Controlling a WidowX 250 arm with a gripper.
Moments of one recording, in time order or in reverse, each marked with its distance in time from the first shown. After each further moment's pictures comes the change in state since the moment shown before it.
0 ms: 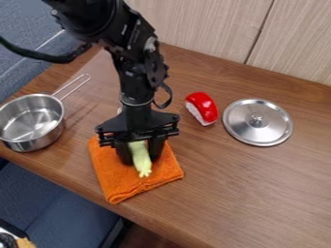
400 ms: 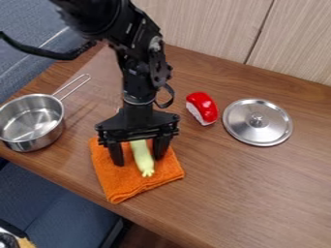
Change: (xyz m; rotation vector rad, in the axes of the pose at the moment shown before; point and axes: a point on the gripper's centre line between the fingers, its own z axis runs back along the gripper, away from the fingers) arm -0.002 -0.001 0.003 0.033 -0.001 -0.005
